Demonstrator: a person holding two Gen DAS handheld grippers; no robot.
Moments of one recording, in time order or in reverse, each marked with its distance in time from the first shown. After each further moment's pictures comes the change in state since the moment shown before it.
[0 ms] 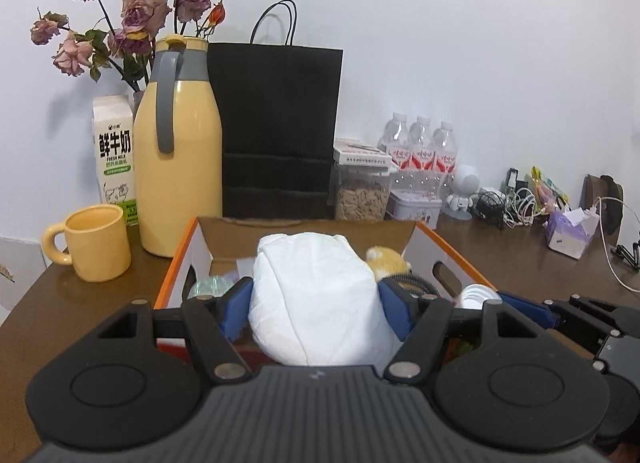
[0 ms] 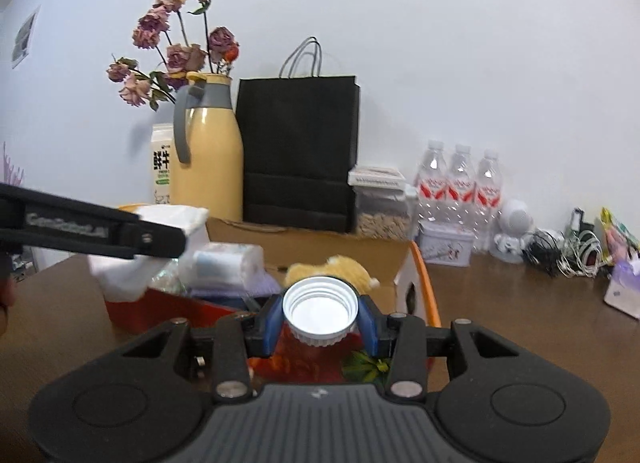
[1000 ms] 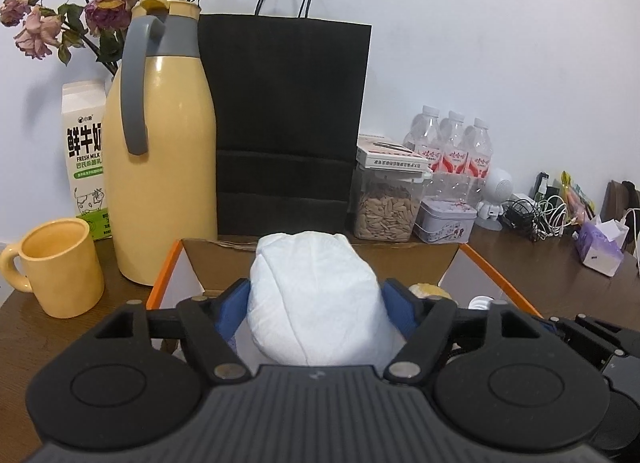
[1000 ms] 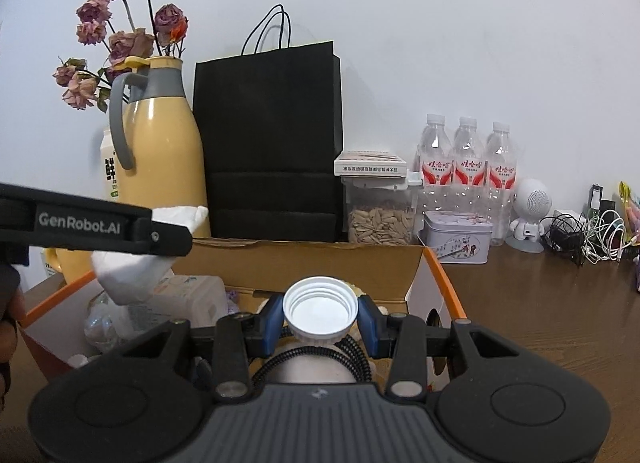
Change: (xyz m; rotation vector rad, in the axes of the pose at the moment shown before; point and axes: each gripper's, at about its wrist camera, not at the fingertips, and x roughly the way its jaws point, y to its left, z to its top) left arm 0.097 0.021 0.027 -0.012 0.029 0.010; right arm 0.099 -0.018 0.012 0.094 0.029 -0.035
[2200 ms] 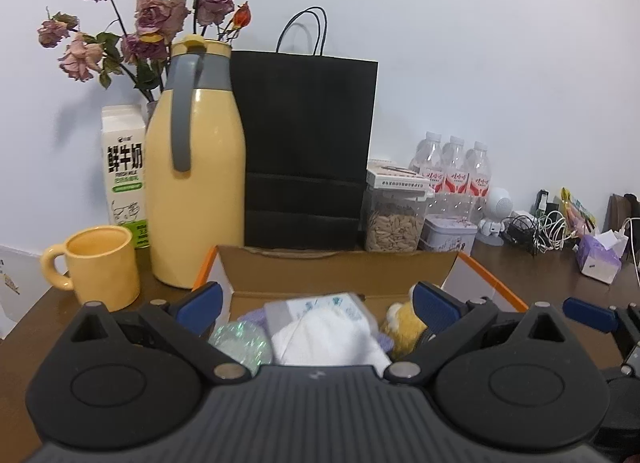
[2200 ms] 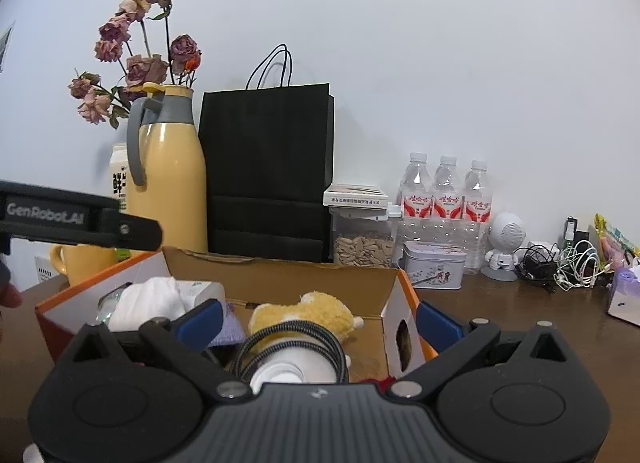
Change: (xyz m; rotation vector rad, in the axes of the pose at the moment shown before) left arm -0.056 0.006 -0.018 -0.004 -0.088 0.041; right arm -0.053 0.000 -0.014 -0.055 -0.098 -0.046
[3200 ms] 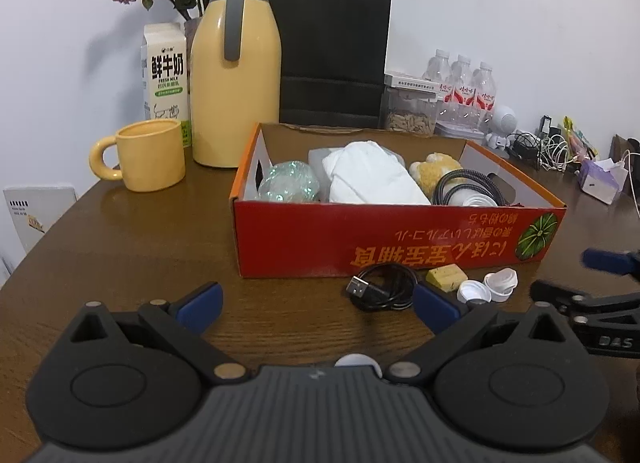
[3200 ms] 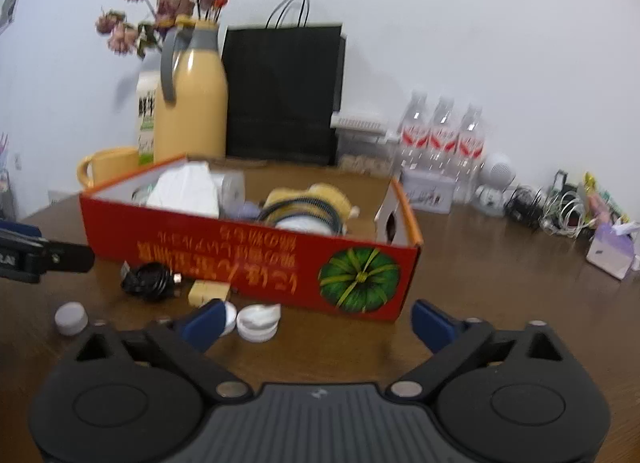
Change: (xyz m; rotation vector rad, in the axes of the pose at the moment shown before) left arm -0.061 0.029 -0.080 0.007 0.197 0.026; right arm -0.055 0.003 -0.046 -0.056 0.237 0.032
